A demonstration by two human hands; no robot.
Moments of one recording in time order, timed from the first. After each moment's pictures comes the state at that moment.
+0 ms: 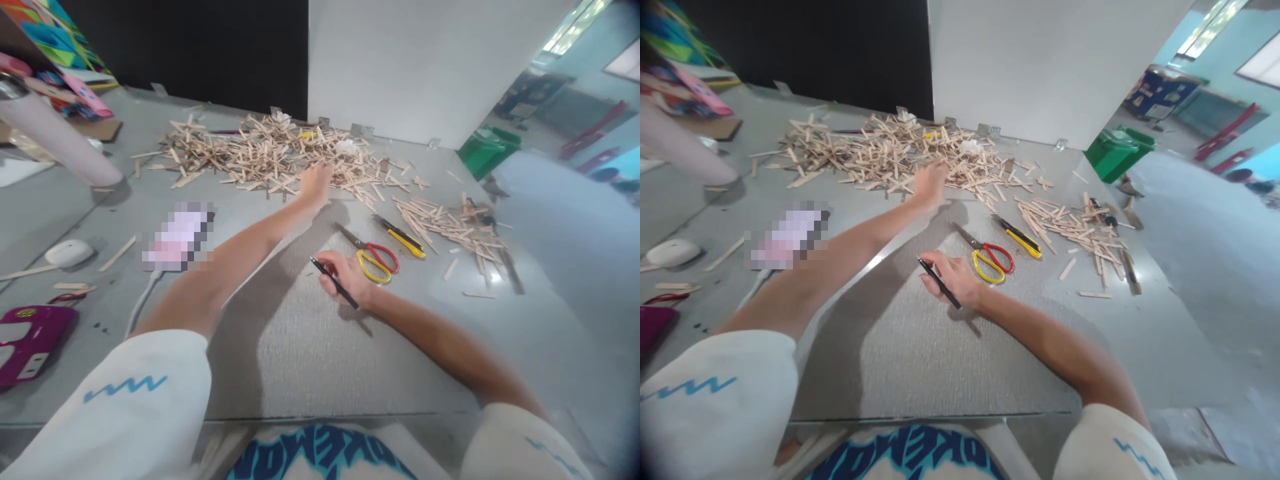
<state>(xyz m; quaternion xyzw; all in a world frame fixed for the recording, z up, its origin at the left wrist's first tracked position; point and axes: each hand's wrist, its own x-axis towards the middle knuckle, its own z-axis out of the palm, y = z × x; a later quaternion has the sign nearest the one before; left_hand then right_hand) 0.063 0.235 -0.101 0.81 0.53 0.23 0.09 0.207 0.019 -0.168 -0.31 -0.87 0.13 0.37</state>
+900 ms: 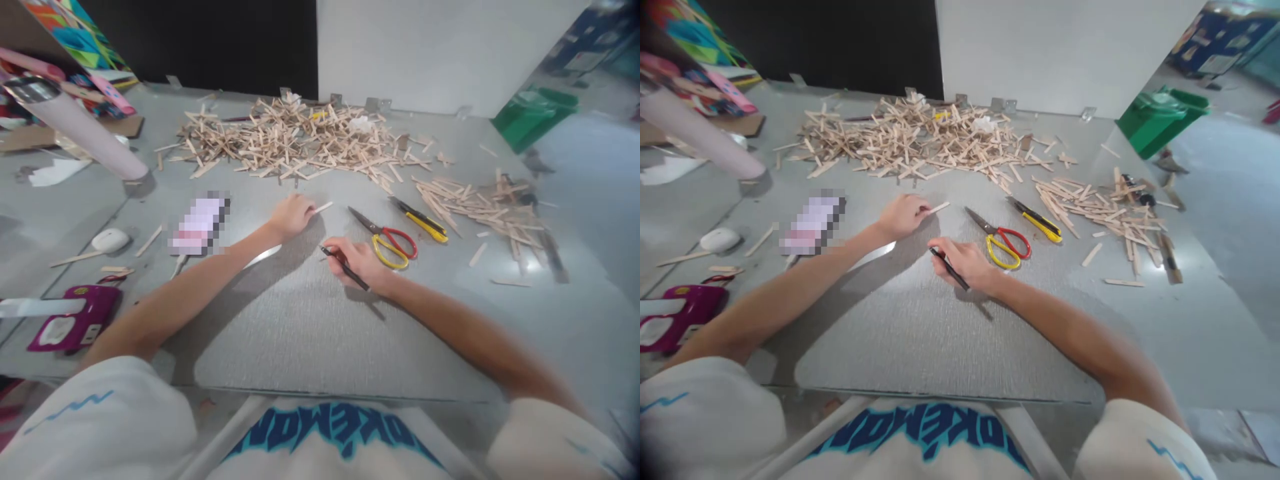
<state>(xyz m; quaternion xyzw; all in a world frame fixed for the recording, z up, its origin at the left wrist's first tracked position) -0.028 0.123 -0.120 0.82 0.54 0.11 0.12 0.201 0.018 -0.164 -0.31 -0.87 0.13 0.37</state>
